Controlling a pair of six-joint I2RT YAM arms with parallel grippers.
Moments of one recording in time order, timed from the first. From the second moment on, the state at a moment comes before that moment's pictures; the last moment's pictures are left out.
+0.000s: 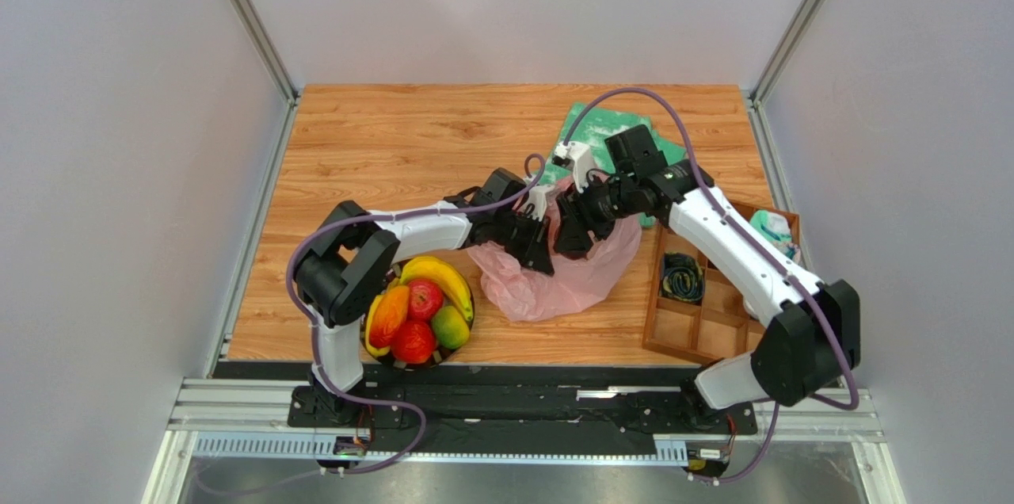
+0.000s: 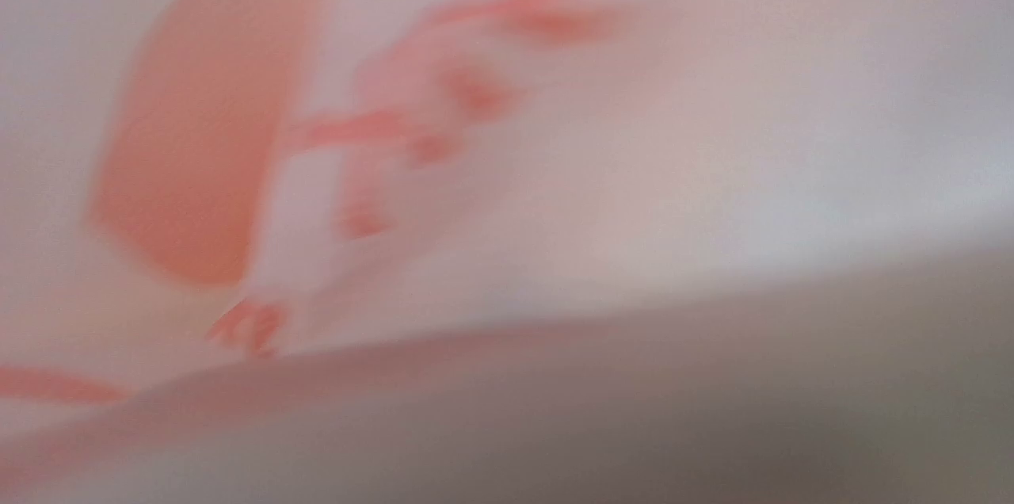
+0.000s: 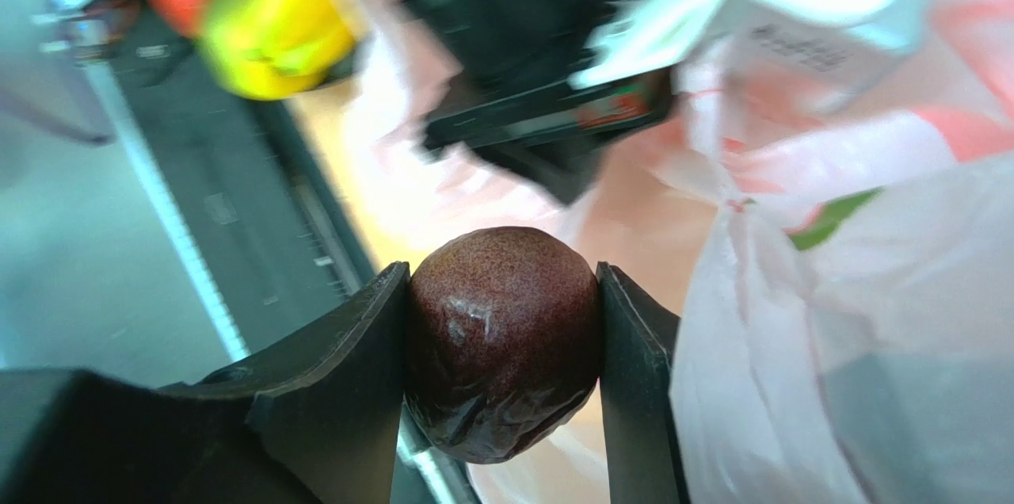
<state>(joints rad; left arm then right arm) -0.72 1.89 1.15 -0.13 0.61 -0.34 0.47 1.44 1.25 -0.78 -0.59 -0.22</state>
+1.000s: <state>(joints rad) -0.42 1.63 1.39 -0.35 0.98 -0.24 0.53 1.40 1.24 -0.21 -0.51 -0.10</state>
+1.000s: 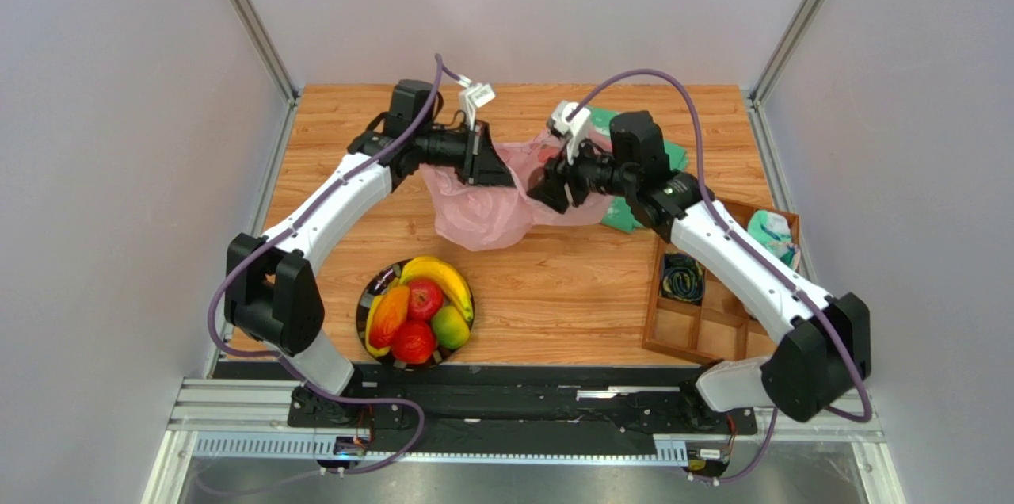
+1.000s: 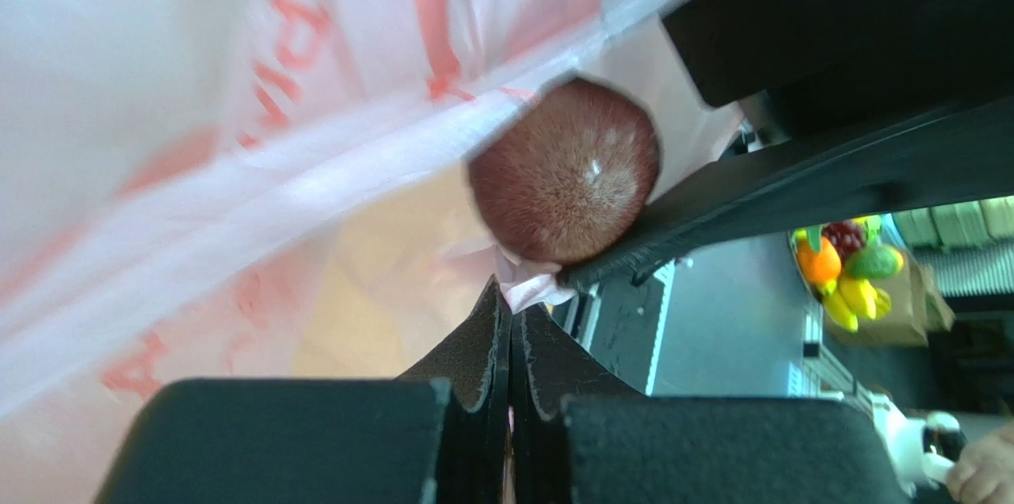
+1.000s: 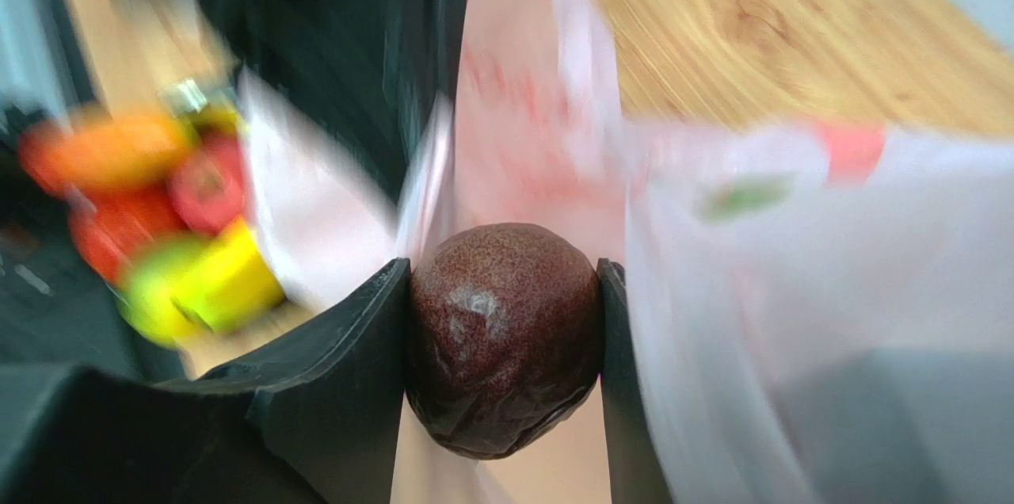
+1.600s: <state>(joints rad) -0.39 1.54 1.44 -0.39 1.07 -0.24 0.67 1.26 0.98 -0.26 -0.38 -0.72</state>
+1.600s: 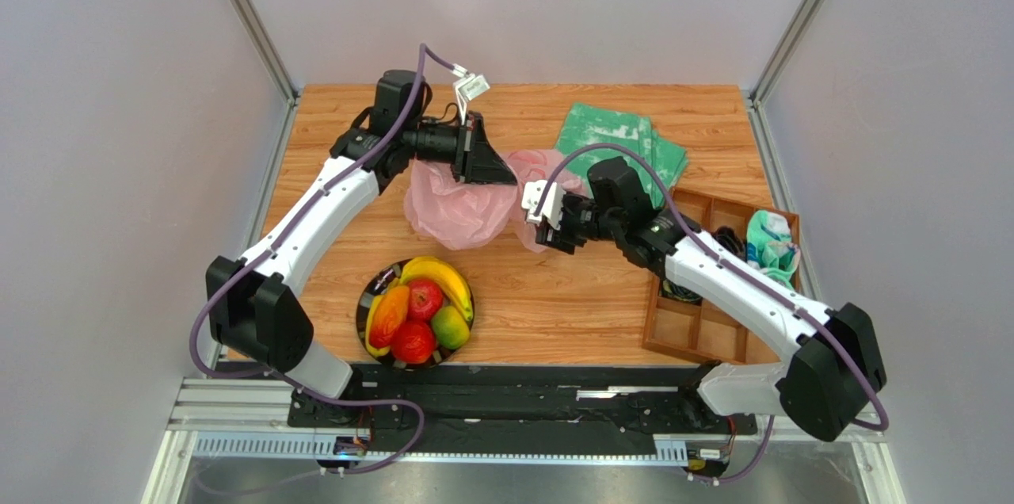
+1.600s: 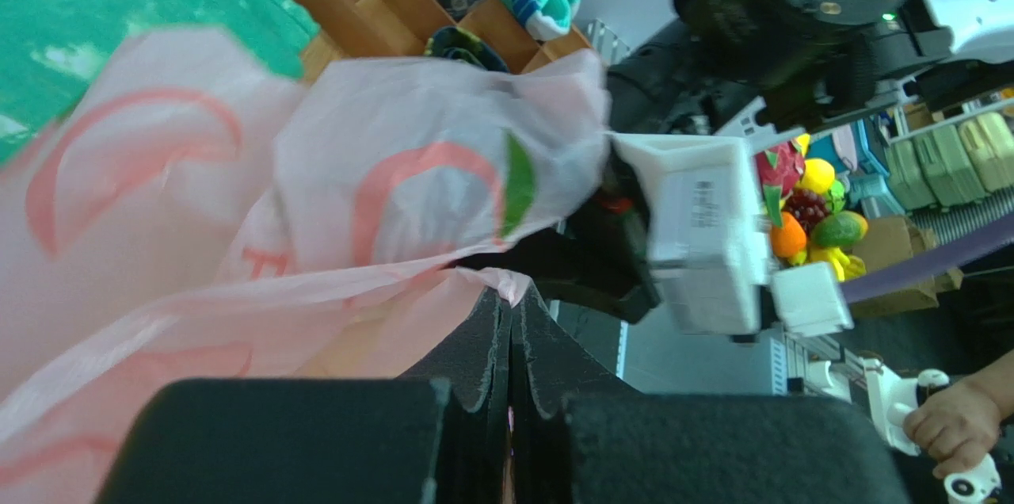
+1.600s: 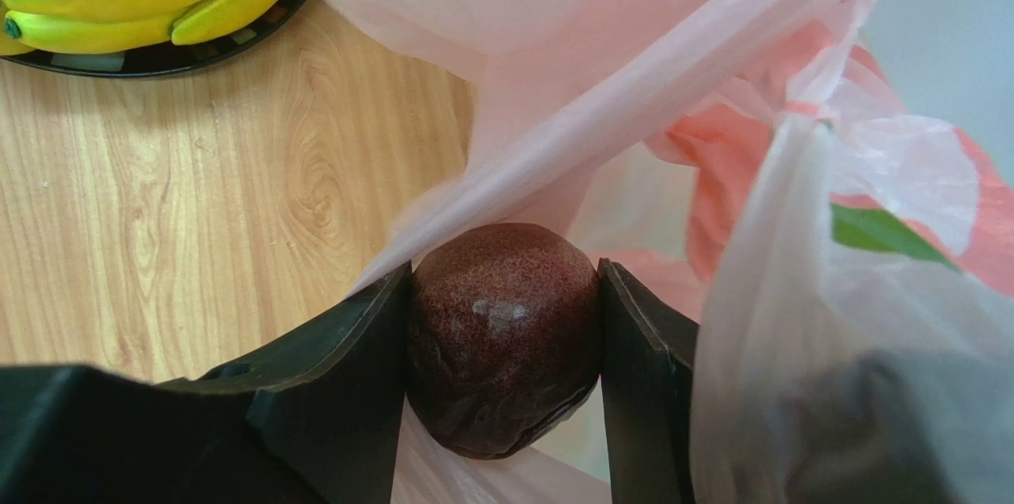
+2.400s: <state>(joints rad) -0.28 1.33 1.60 -0.56 0.91 0.07 0.58 1.44 1.31 -0.73 -0.48 -0.64</state>
